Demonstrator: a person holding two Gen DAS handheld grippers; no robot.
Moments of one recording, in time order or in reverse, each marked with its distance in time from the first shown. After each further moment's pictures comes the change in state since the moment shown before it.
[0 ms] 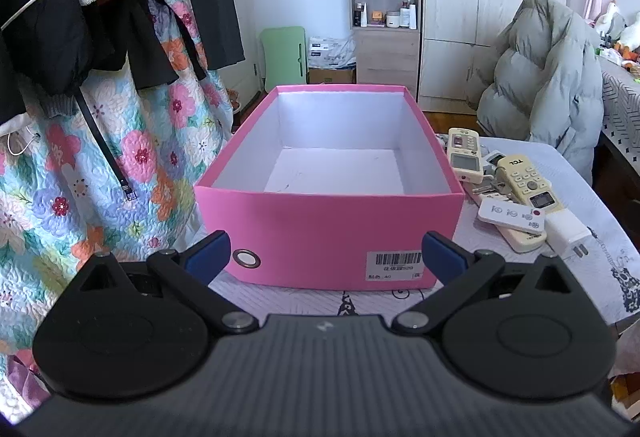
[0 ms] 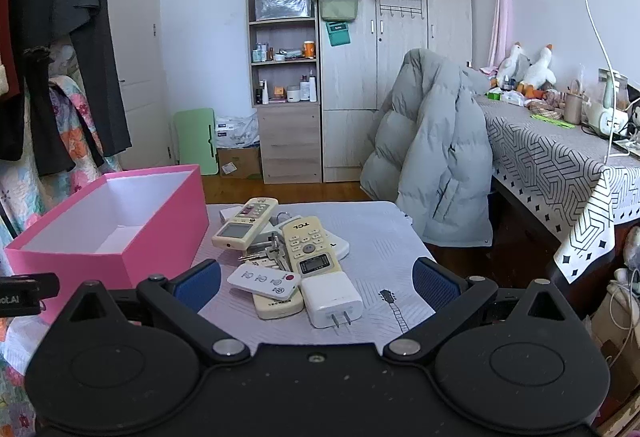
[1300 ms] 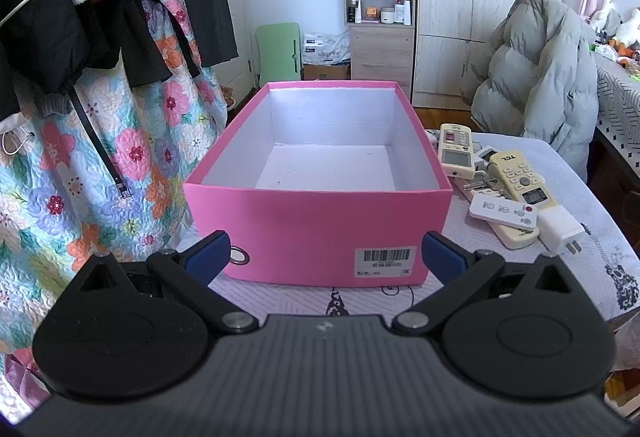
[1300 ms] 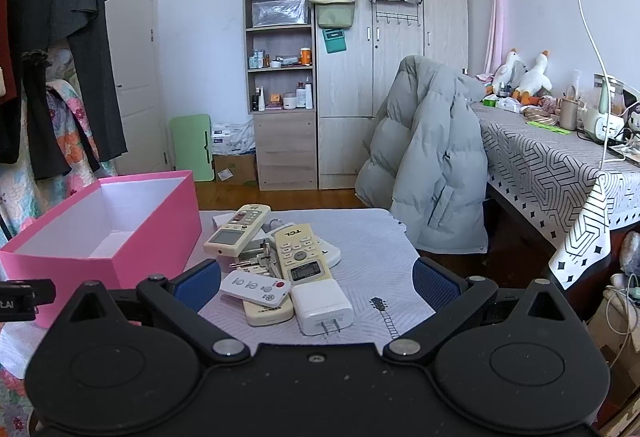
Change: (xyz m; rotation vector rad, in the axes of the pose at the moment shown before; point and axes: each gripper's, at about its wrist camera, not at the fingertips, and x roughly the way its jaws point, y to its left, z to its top) left arm -0.001 -0.004 0.002 0.010 0.015 -0.020; right arm 0.001 -0.006 -0.001 -0.004 -0.026 -0.014
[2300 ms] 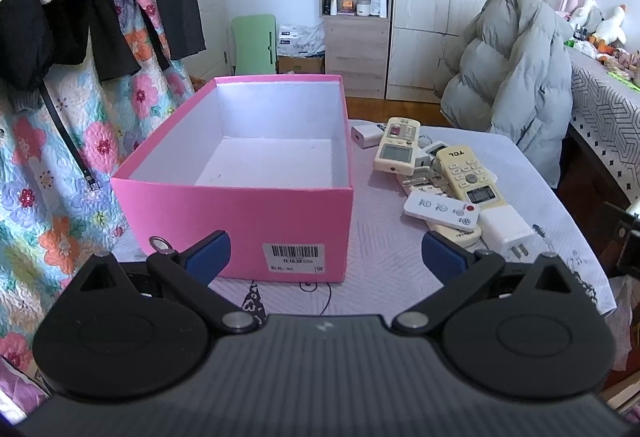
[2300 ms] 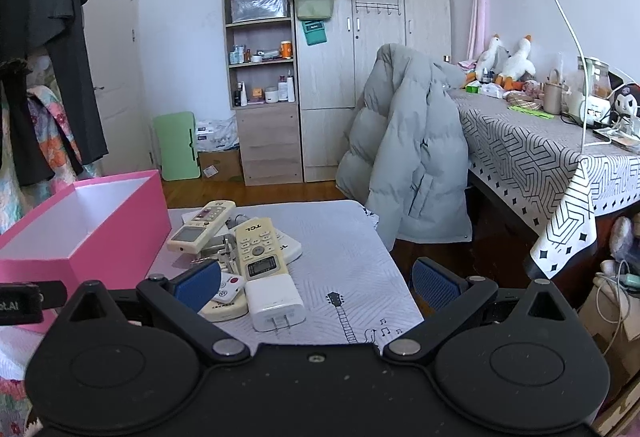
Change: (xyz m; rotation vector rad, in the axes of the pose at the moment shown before) left arm -0.005 -0.055 0.002 -0.002 0.031 -0.066; right arm 0.005 -0.045 0.001 0.030 0.028 -0.018
